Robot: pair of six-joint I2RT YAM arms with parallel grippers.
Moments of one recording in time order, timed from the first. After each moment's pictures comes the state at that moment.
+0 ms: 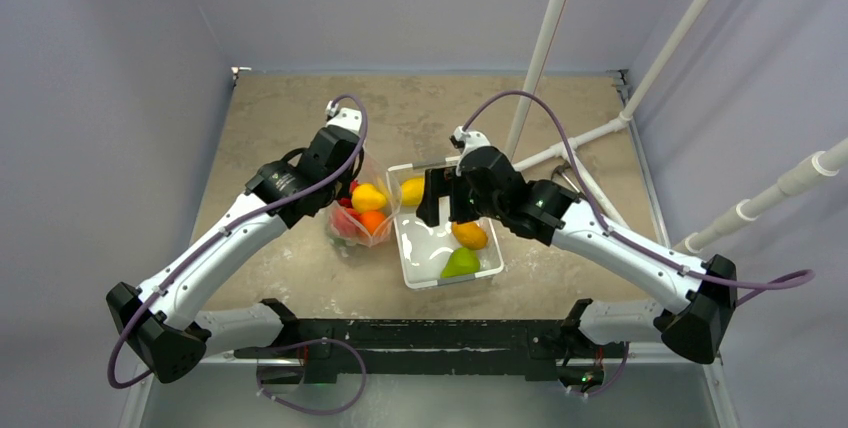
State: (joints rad) left arm -0.67 1.17 1.22 -0.88 -0.50 -0.27; right arm 0.90 1.24 1.13 -0.56 0.11 0.62
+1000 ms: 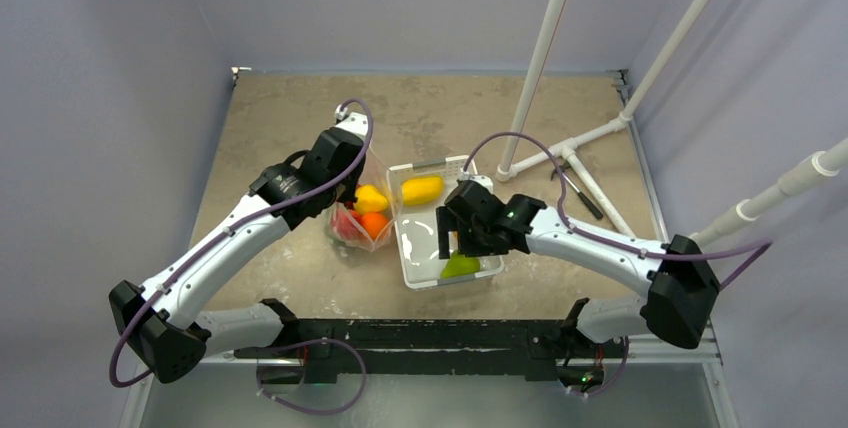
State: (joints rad) left arm -0.67 1.17 1.18 -0.82 -0.41 -0.23; right arm 0.94 1.34 0.96 -0.73 0.17 0.81
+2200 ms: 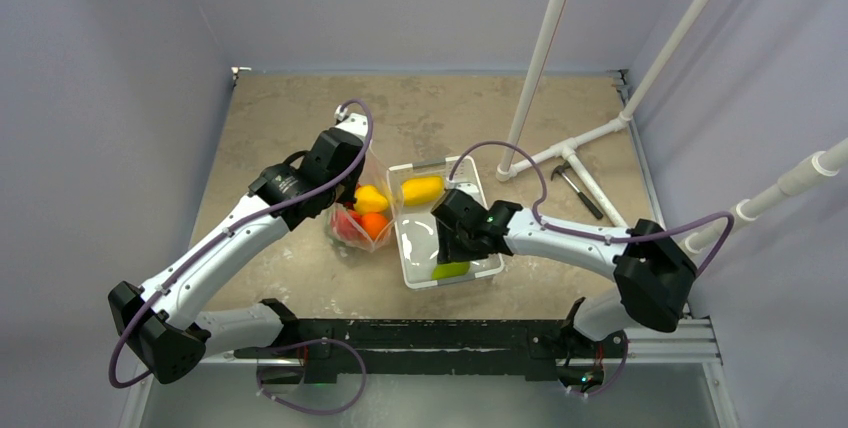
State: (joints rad) left arm -0.67 1.17 1.18 -0.84 -0.40 -0.22; right arm 0.97 1.46 0.93 -0.61 0.19 0.80
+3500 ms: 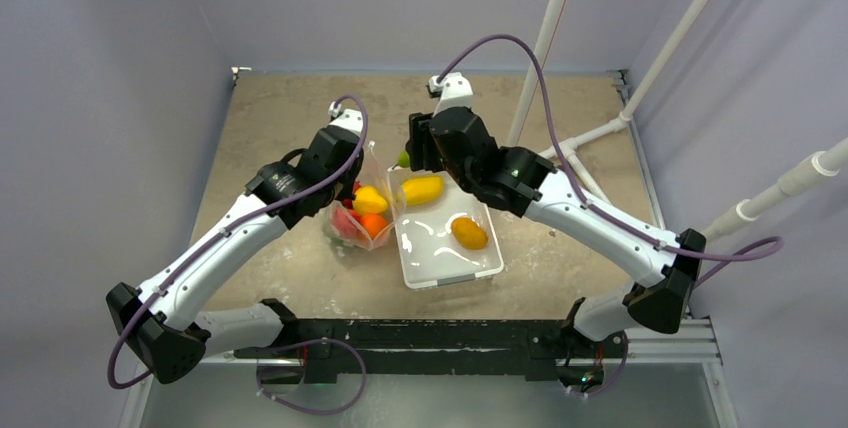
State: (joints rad) left arm -0.67 1.17 1.21 -0.86 -0.43 -0.27; right arm 0.97 1.45 1.53 -0.55 0.54 0.44
